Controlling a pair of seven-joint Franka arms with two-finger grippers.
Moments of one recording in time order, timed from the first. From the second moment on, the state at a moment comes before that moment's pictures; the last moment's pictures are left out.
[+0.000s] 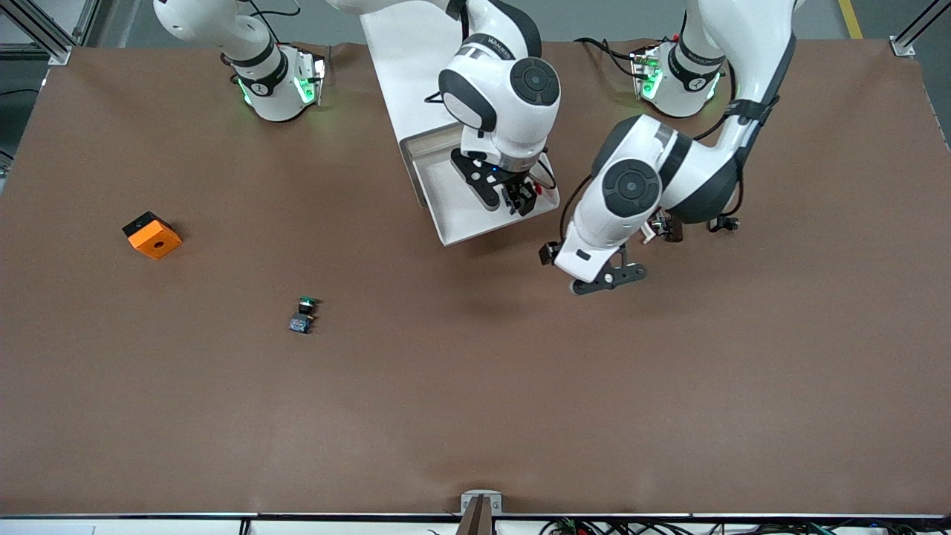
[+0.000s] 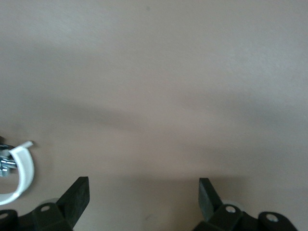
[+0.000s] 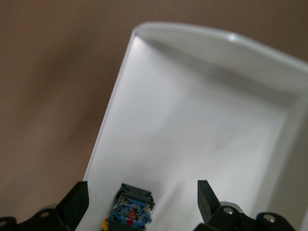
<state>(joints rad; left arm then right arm) -0.40 0.41 -0.21 -1.73 -0.01 2.04 -0.83 0.99 0.64 -0.06 -1.26 0.03 1.75 1.74</state>
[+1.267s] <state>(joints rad) -0.55 0.53 -0.22 -1.68 0.02 2.11 -0.99 0.85 0.59 -0.10 -1.22 -0.05 1.65 0.63</state>
